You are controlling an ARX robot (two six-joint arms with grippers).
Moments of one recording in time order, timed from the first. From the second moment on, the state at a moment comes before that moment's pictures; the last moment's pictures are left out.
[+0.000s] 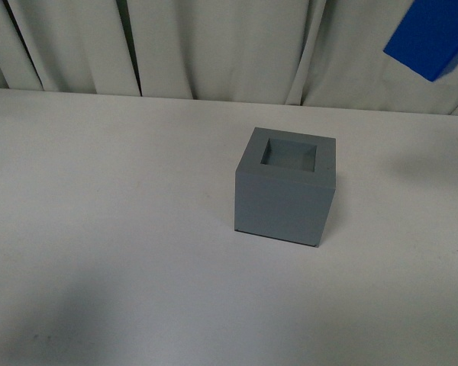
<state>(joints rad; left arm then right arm) 0.00 0.00 0.02 0.00 0.00 0.00 0.10 1.62 1.59 -0.88 -0.45 -0.57</state>
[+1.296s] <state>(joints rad) 0.00 0.00 0.02 0.00 0.00 0.00 0.28 1.97 1.79 -1.02 -0.42 -0.88</state>
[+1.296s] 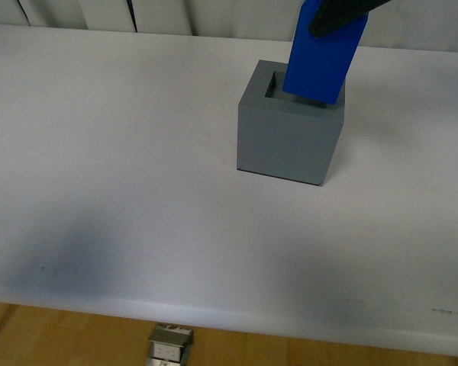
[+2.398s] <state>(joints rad) 0.00 0.00 0.02 0.00 0.00 0.00 0.31 2.04 1.88 -1.04 -0.39 -0.88</state>
